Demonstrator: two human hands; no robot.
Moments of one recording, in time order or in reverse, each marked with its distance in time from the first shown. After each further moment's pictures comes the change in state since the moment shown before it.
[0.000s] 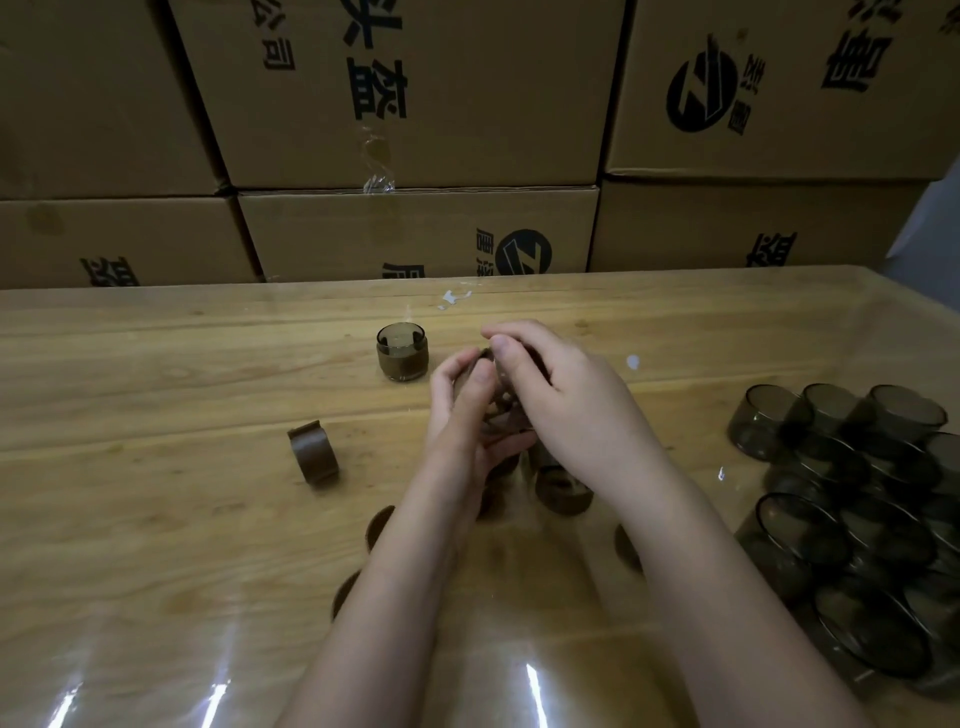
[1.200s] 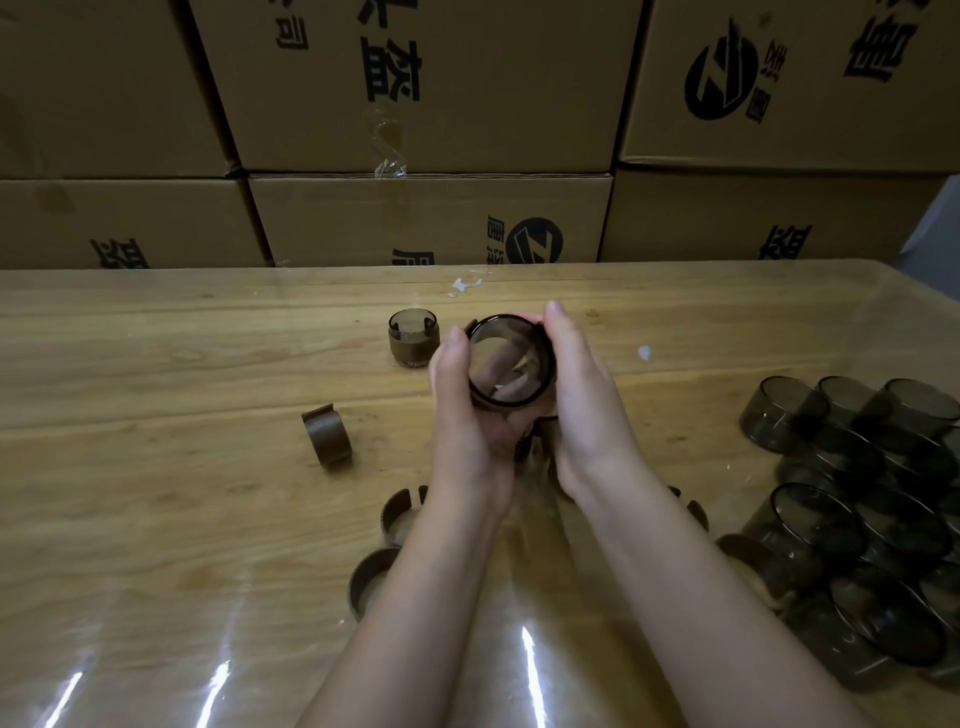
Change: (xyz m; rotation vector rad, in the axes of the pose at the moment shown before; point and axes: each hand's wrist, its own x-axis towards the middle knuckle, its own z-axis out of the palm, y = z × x) left_hand -0.008 0.005 0.013 -0.240 0.154 0.134; right_hand 0.003 -0.001 0.032 0.842 0.127 0.346
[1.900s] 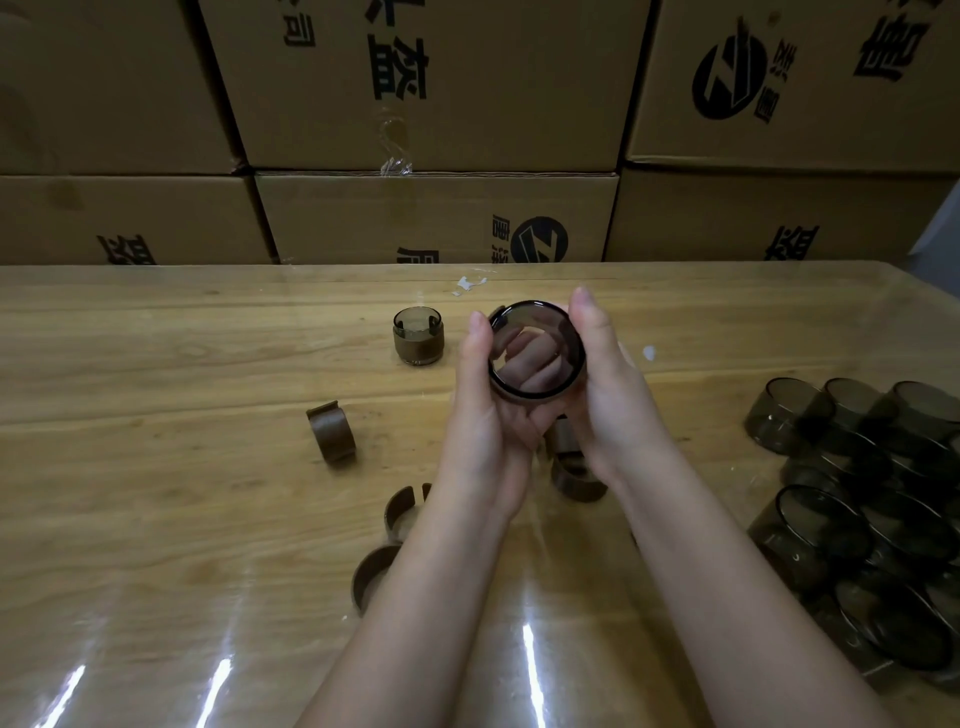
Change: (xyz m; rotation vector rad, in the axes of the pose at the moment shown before) left_hand -0.003 0.003 0.007 -0.064 -0.206 -0.089; right_hand 0.006 -0.008 -0.014 0.071 -0.072 0.001
